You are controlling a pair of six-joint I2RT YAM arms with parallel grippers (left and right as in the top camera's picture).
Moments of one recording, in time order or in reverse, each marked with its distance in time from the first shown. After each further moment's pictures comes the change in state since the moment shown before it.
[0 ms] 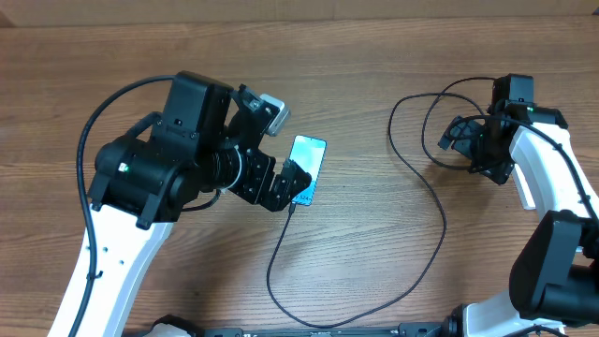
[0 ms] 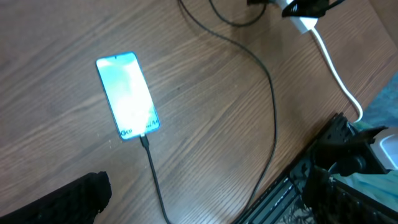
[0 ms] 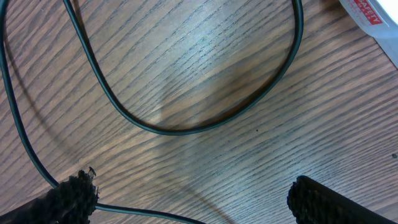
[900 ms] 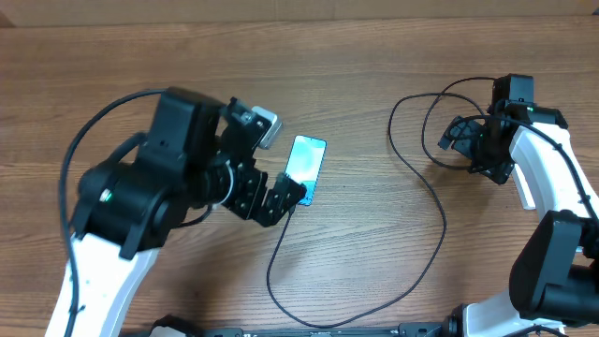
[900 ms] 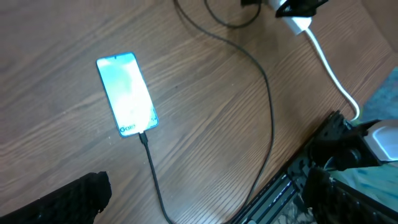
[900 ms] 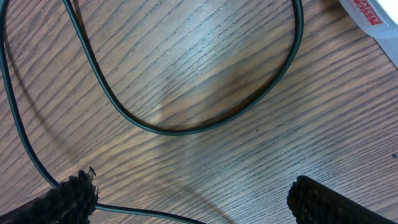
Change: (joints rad) left arm 0.000 -0.101 -0.041 0.000 0.000 0.000; right arm 0.000 0.000 0.000 0.000 0.000 0.000
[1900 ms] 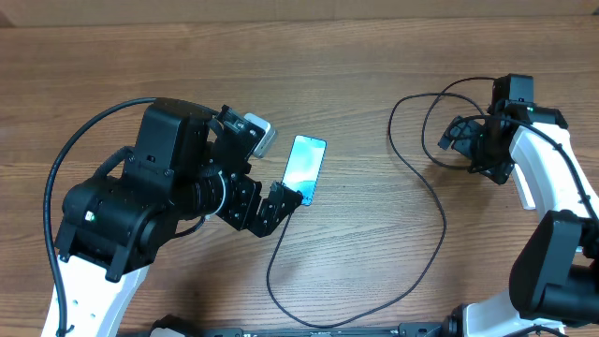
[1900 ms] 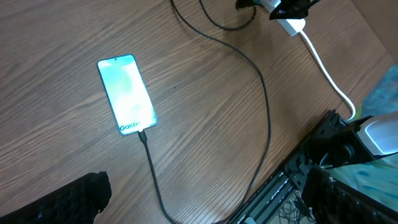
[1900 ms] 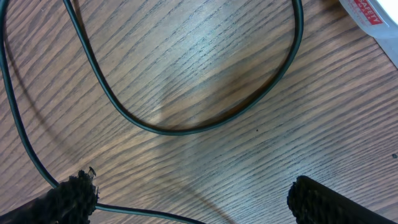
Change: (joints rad) left arm 0.000 -0.038 -0.001 -0.021 0.000 0.000; right arm 0.000 0.000 0.000 0.000 0.000 0.000
